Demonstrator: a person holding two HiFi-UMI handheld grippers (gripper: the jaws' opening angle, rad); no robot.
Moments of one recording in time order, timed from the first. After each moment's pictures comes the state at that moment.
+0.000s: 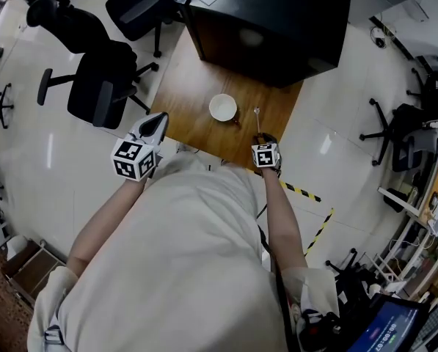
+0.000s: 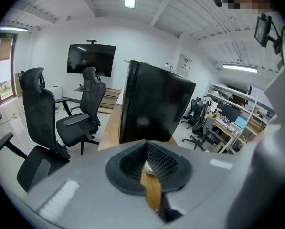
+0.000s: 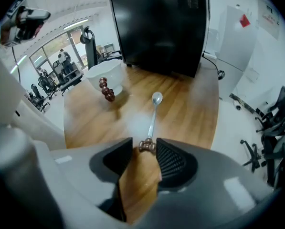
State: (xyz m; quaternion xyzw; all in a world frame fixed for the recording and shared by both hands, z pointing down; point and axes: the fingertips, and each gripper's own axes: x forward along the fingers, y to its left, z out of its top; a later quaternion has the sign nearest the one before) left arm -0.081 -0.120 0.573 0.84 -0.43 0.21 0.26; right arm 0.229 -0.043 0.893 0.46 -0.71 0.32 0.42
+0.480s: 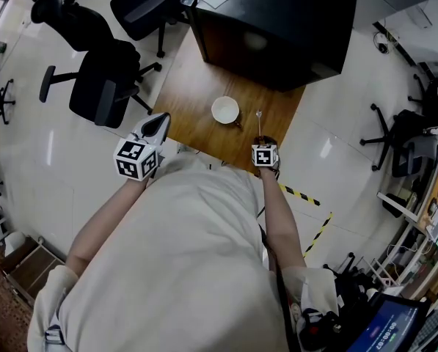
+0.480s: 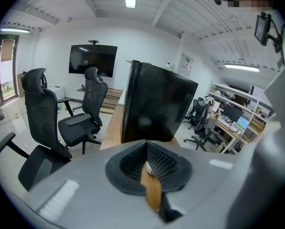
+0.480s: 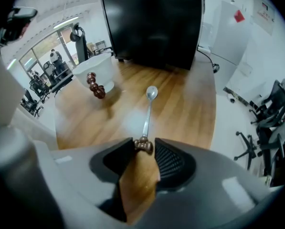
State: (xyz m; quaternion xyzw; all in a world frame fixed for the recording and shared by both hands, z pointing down) left arm -0.084 -0.120 0.574 0.84 -0.44 0.21 0.26; right arm 0.234 -0.041 0.907 0.49 -0.68 0.36 0.42
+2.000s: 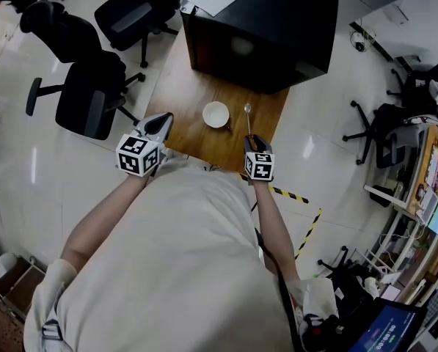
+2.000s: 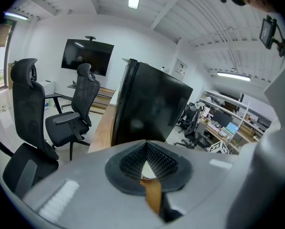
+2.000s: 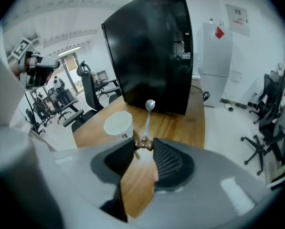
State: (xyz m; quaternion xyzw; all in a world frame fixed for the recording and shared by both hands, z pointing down) left arm -0.070 -0.138 0.577 0.86 -0.39 0.18 0.27; right arm 0.201 -0.069 0.759 0.55 -0.73 0.31 0.28
